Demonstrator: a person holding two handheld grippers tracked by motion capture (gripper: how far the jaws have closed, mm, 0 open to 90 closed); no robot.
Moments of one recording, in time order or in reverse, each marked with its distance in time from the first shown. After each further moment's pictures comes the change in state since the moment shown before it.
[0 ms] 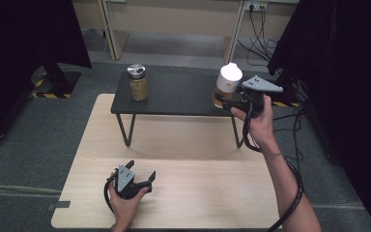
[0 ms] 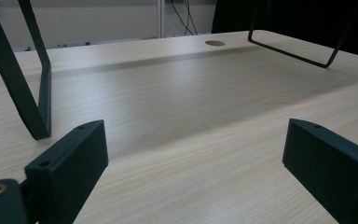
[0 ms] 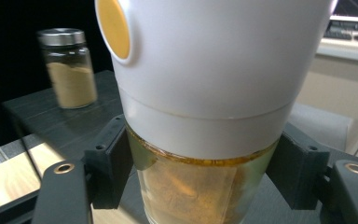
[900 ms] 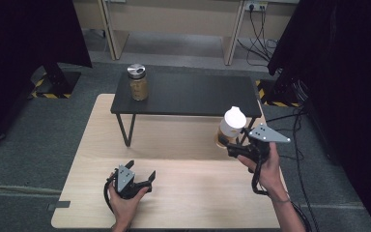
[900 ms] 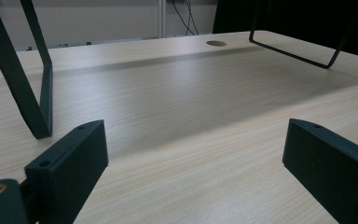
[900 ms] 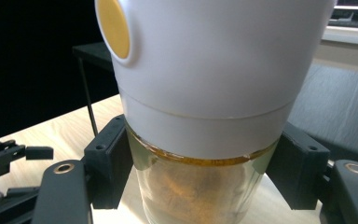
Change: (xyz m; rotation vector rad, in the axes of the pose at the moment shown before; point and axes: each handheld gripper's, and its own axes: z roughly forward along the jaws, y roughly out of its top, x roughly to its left) left arm 0.000 0.001 0.000 0.005 0.004 -0.002; right arm 0.027 -0.091 -0.069 -0.027 0.098 -0.019
